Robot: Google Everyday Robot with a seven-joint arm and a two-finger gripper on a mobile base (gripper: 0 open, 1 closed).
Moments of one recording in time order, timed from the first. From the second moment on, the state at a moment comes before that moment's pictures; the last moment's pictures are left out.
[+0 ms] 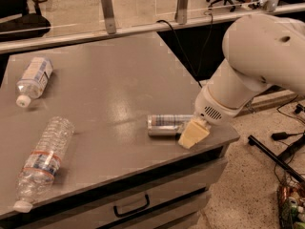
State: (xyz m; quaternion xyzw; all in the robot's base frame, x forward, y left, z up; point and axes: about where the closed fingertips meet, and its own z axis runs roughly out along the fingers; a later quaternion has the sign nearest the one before) arm 0.464 -0.110 0.824 -0.49 0.86 0.08 0.14
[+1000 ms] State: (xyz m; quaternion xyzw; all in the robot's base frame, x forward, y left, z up) arm 0.488 -0.074 0.873 -0.53 0.81 0.08 0.21
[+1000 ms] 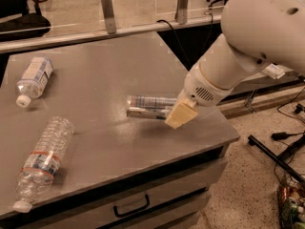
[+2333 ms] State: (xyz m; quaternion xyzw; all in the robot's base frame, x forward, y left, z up) arm 0.464 0.052 0.855 -0.66 0.72 0.12 0.20
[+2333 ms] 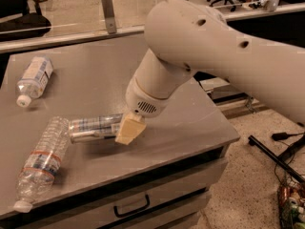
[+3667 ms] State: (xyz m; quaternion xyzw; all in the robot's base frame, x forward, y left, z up) arm 0.450 0.066 0.834 -0.67 0.71 0.13 0.18
